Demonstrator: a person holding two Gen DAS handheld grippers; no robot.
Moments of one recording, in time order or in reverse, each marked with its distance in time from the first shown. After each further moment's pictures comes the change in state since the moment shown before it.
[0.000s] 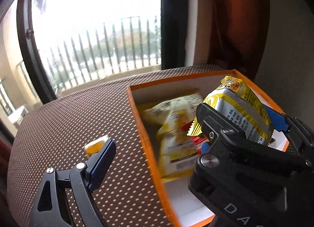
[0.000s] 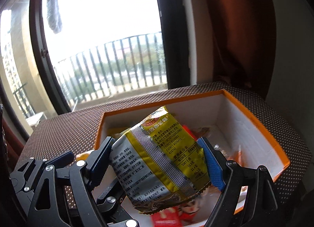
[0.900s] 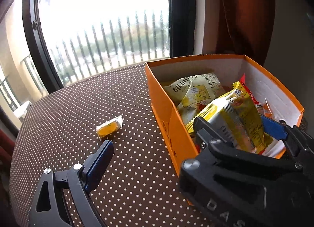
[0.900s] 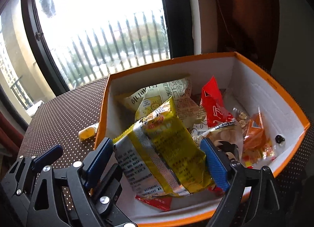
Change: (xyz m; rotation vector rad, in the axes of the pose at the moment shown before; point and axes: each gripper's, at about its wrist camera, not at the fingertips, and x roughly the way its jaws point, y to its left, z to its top) left arm 0.006 0.005 -0.030 0.013 0.036 0.041; right arm 0.025 0.023 -0.039 0.042 0.155 -0.013
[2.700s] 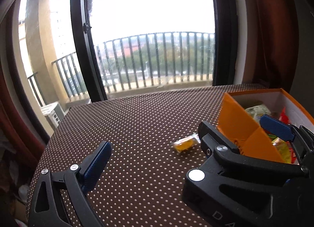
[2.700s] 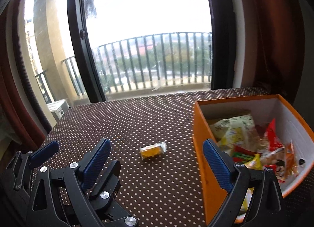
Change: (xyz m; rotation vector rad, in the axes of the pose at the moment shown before) left arm -0.040 0.120 -0.012 -0.107 -0.169 0.145; right arm -0.022 0.129 0.004 -0.147 -0.150 0.139
